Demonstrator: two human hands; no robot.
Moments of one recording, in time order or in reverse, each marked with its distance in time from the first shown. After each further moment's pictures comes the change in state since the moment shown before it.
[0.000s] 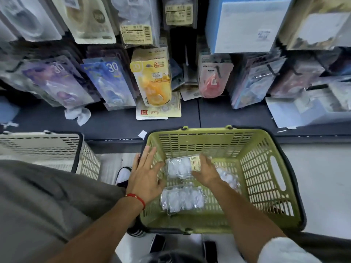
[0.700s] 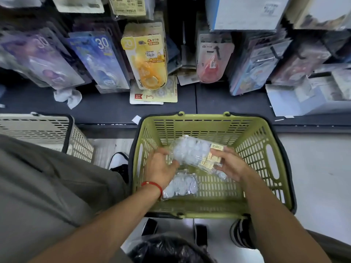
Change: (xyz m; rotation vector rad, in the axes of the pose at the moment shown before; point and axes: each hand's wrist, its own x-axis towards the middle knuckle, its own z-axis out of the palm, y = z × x) left_hand 0.003 0.074 -0.006 -0.753 -0.018 -0.466; right_hand -0.030 0.057 -0.060 1.232 -0.164 0.178
